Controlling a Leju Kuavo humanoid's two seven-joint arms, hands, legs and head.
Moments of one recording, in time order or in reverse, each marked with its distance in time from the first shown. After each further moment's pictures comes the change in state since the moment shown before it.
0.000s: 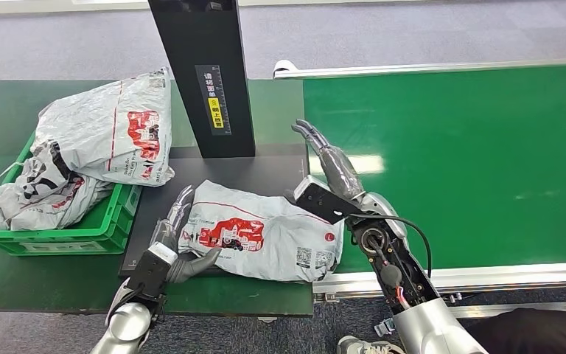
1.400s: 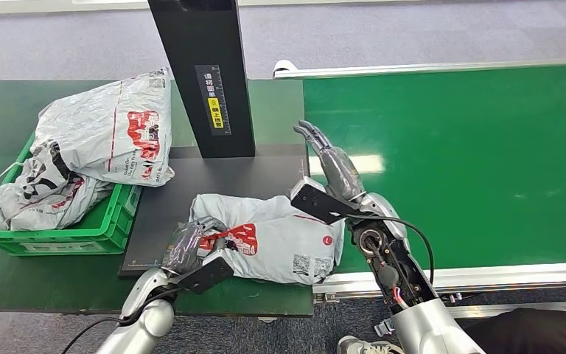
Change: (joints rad) left arm -0.108 0.008 -0.086 0.222 -0.492 0.156 0.150; right arm 0.003 0.013 -0.022 0.016 0.088 -0.030 0.023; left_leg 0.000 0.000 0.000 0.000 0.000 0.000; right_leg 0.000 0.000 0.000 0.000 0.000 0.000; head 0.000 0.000
